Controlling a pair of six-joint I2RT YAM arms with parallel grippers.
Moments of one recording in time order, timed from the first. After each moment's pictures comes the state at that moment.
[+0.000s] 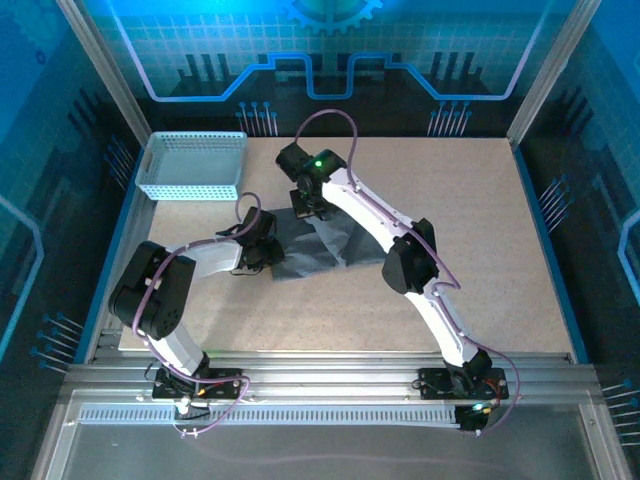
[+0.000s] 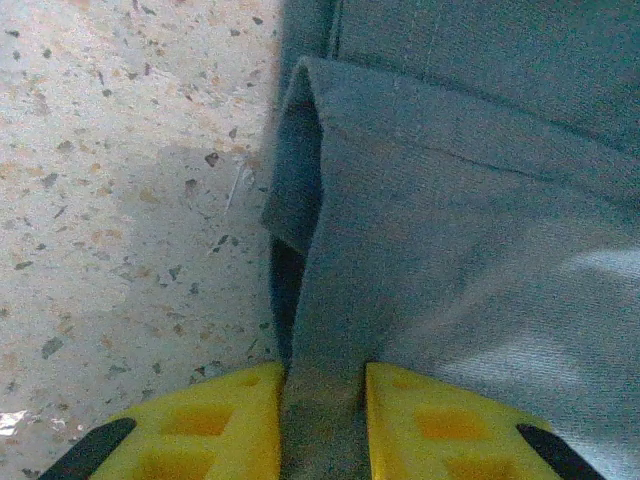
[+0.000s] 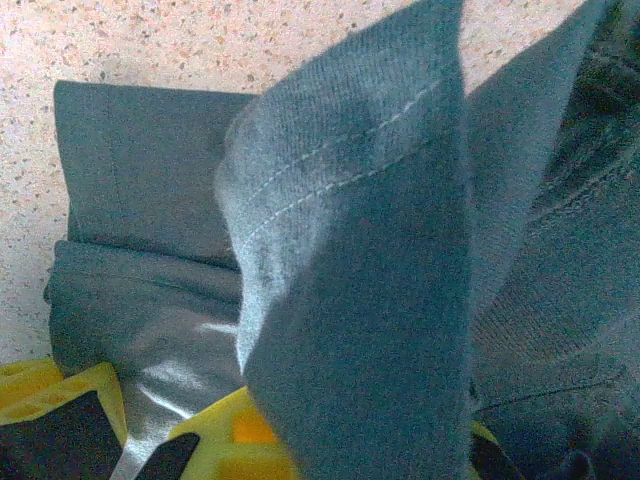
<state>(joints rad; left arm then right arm) -0.36 1.68 0.82 -0.22 0.03 -0.74 0.74 2.44 2.51 -1.33 0.17 0.48</state>
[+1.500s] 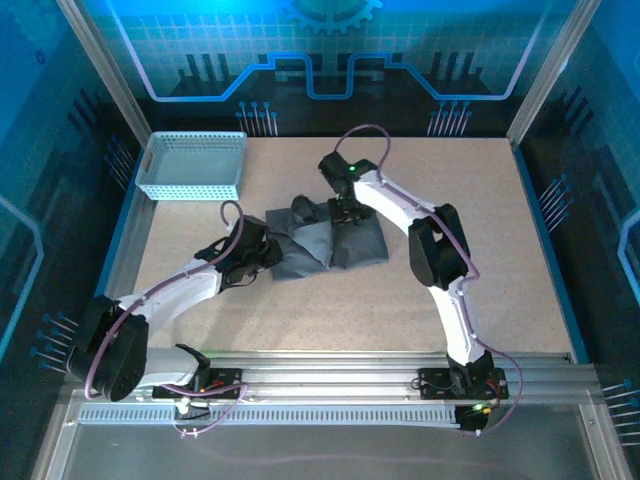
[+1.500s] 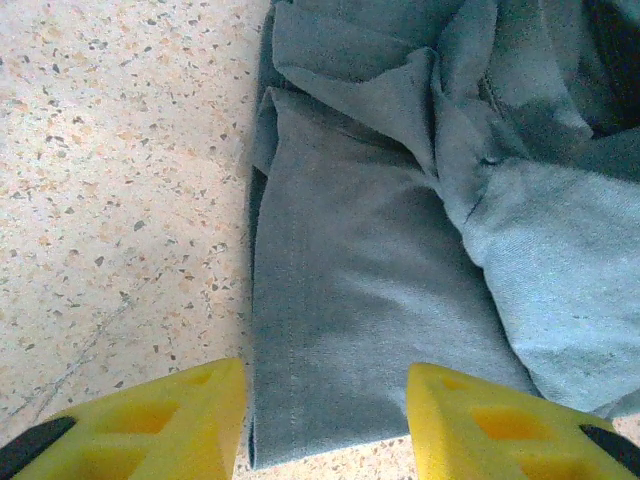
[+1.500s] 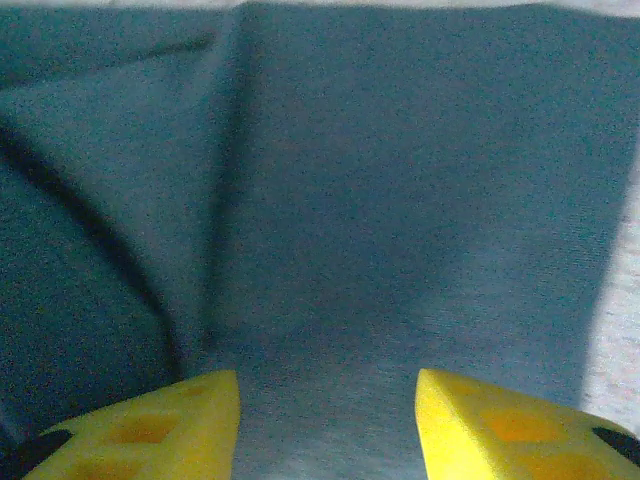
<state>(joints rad) -0.44 1.30 0.71 -0.32 -0.10 -0.81 0.58 2.27 1.98 -1.06 0.17 0.36</state>
